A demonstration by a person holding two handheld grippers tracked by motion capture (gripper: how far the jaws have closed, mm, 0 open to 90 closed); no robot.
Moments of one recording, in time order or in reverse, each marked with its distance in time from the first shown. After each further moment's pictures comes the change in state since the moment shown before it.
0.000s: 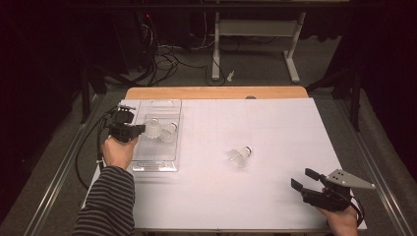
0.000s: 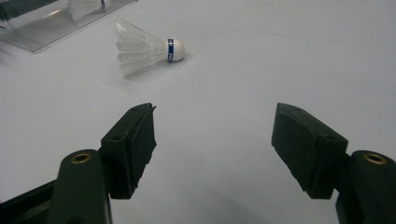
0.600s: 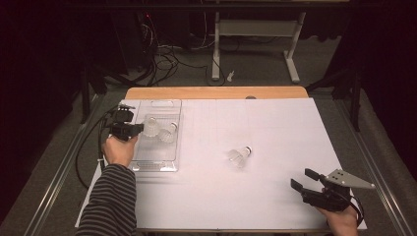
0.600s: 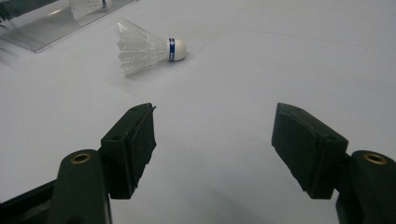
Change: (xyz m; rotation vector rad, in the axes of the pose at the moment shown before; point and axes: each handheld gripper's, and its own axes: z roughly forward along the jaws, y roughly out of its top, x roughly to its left) left arm 0.009 0.002 0.015 0.002 0.032 -0.037; right arm 0.000 0.000 0.000 0.001 0.003 -0.001
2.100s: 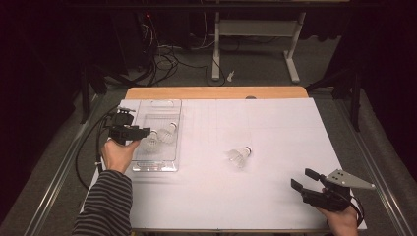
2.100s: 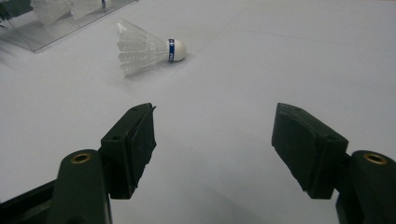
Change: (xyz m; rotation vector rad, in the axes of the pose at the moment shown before) left arm -0.008 -0.010 -0.014 0.000 -0.049 0.039; right arm 0.000 0.000 -0.001 -0.003 -0.003 -0.003
